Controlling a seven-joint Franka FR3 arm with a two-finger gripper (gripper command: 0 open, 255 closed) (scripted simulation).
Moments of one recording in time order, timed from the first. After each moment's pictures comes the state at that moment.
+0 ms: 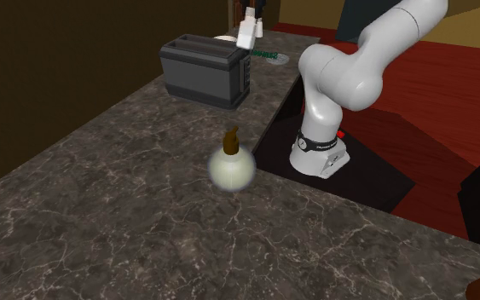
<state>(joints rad) -0.10 -1.05 -0.34 -2.32 -0.30 1.29 -0.75</state>
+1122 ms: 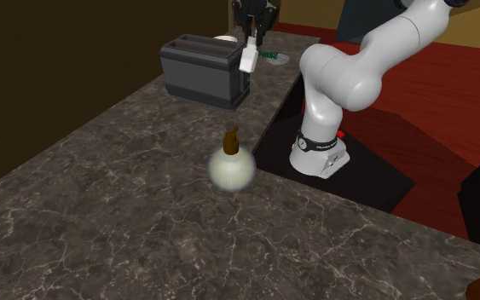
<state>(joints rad) -0.14 -1.17 -0.44 -2.55 -0.41 1.40 -0.78</state>
